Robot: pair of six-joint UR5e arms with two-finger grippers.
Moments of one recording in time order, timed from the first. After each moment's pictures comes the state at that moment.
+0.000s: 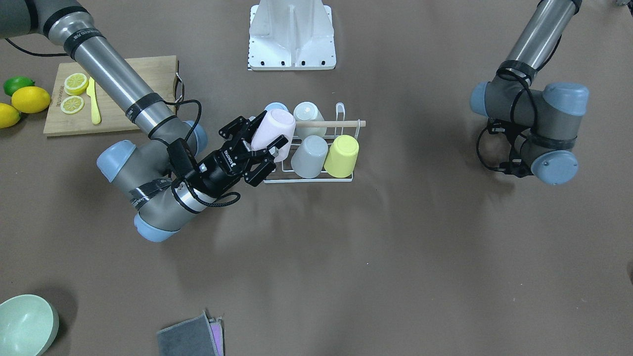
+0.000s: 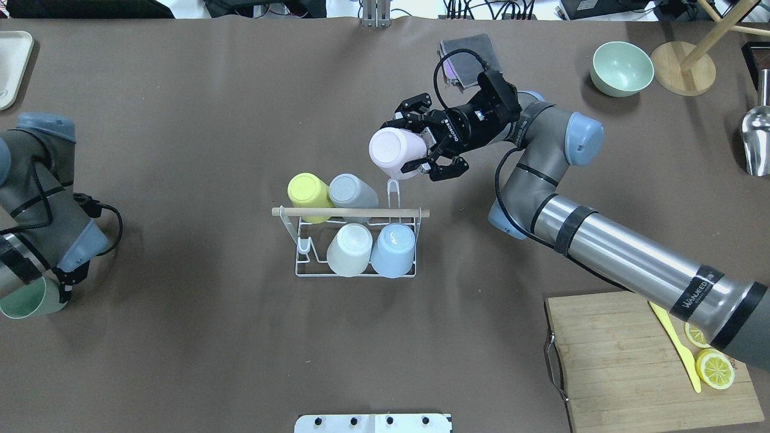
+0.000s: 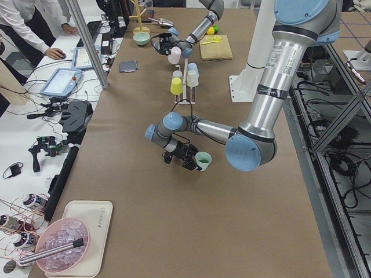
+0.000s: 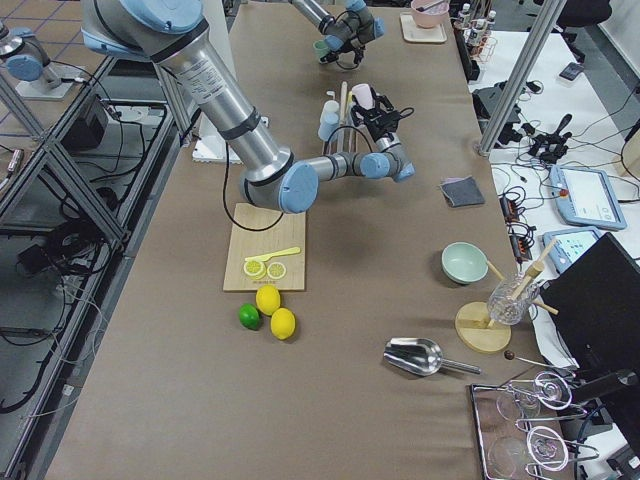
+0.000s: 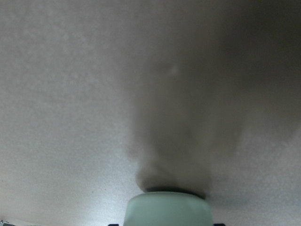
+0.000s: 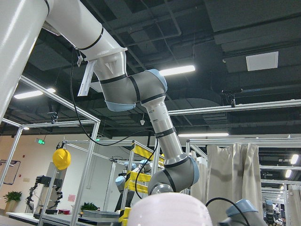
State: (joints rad) left arm -0.87 -1.89 -1.40 -0.78 -2.37 0.02; right arm 0.72 -0.80 0.95 -1.62 4.14 -2.24
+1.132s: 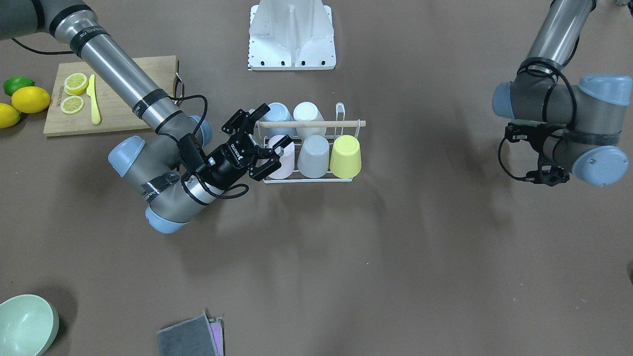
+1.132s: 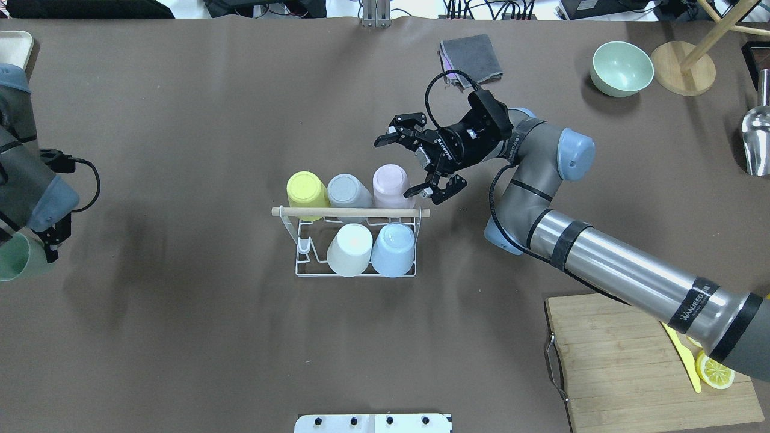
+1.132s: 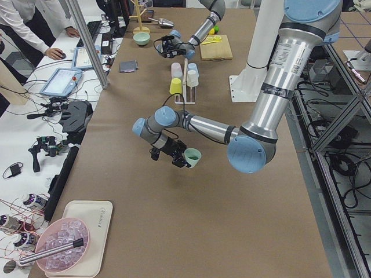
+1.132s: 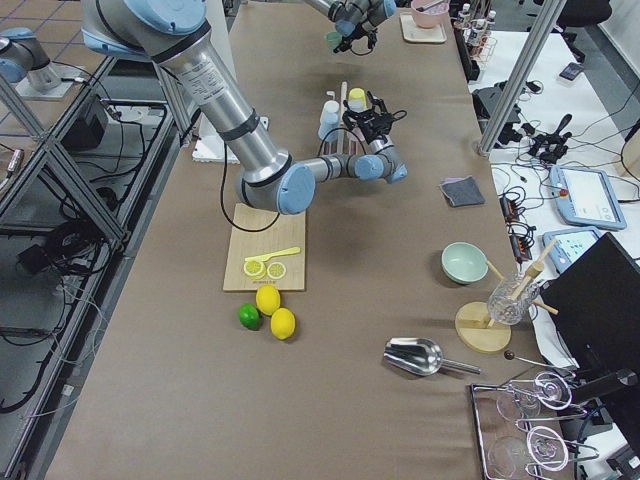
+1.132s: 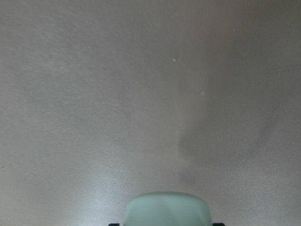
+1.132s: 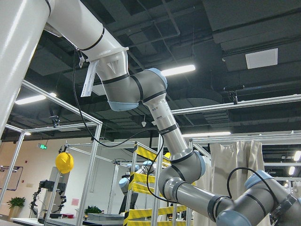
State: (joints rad) left arm -1.03 -1.90 -1.46 -0.80 -2.37 0.00; right arm 0.71 -0.81 0.95 -1.62 4.15 -2.23
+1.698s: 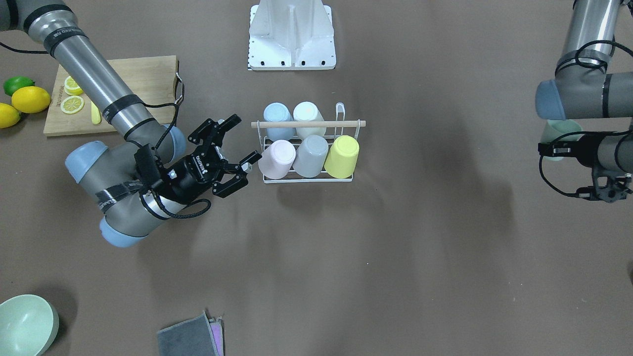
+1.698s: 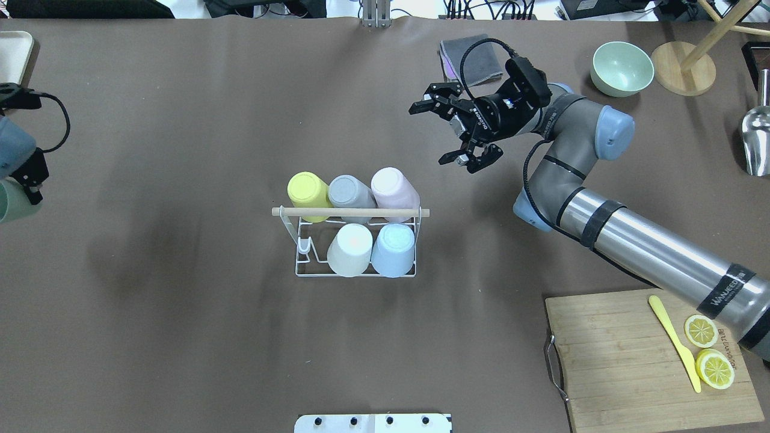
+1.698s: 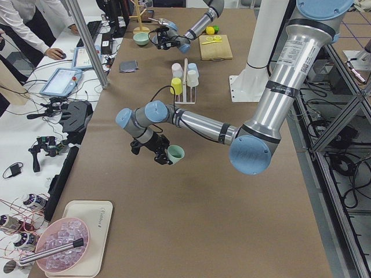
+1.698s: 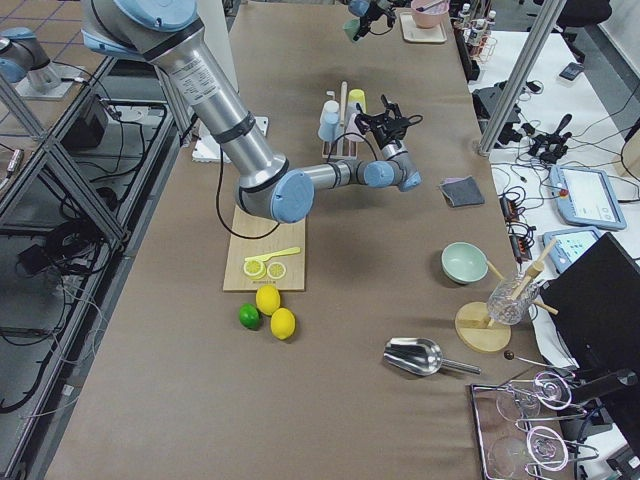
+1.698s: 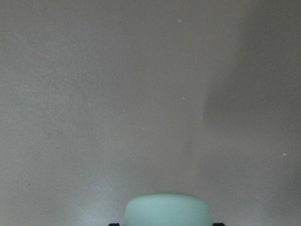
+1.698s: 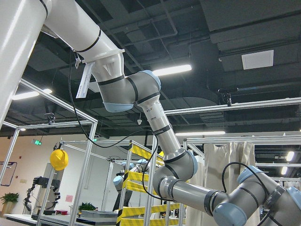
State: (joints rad) left arm -1.20 -1.95 -1.47 -0.93 -2.37 -0.01; right arm 0.80 -0.89 1.02 -1.62 4.15 -2.08
